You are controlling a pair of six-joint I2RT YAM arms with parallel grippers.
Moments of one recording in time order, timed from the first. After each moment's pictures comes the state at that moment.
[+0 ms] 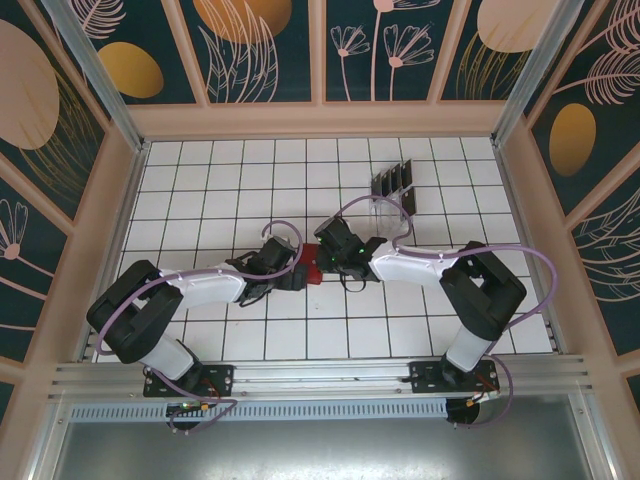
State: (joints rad) left arm -0.75 1.56 0.66 -0.11 -0.19 -0.57; right arm 0.88 1.69 0.96 -0.22 0.11 0.77
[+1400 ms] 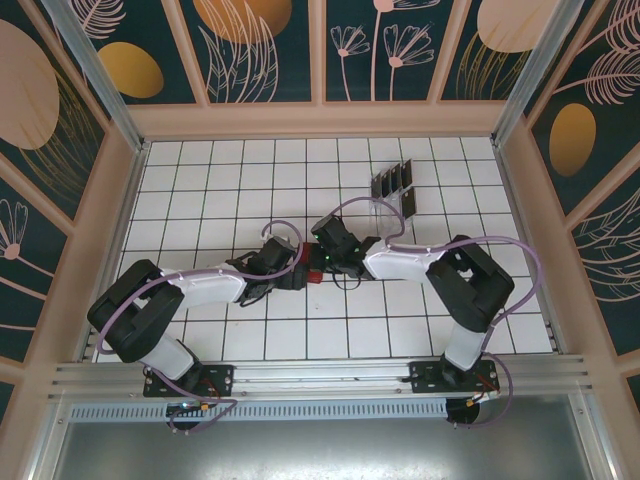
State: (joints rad) left arm -0.75 1.57 0.65 -0.08 -0.20 -0.58; right arm 0.87 1.76 0.98 -0.11 -0.03 0.80
